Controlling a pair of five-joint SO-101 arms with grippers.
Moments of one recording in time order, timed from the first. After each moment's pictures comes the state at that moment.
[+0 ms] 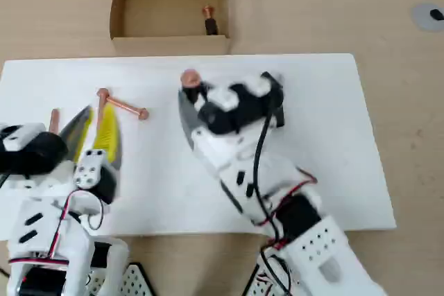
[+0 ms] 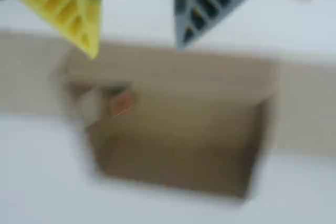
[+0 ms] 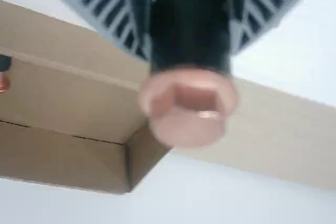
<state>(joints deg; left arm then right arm) -1.3 -100.0 55.8 59.9 -0.1 -37.5 -64.0 58.9 20.4 -15.3</state>
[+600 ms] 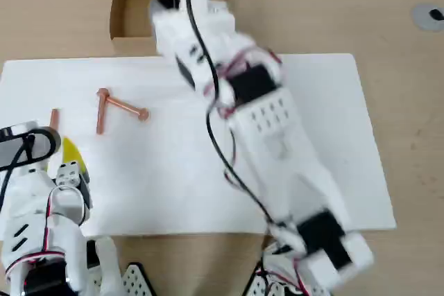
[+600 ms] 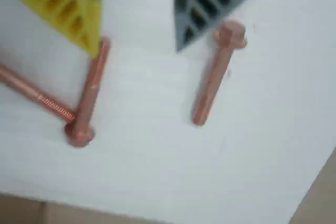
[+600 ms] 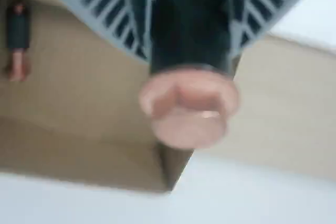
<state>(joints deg) -22.2 -100.0 59.3 73.1 -13.5 -32.1 -0.4 -17.2 44.4 -17.9</state>
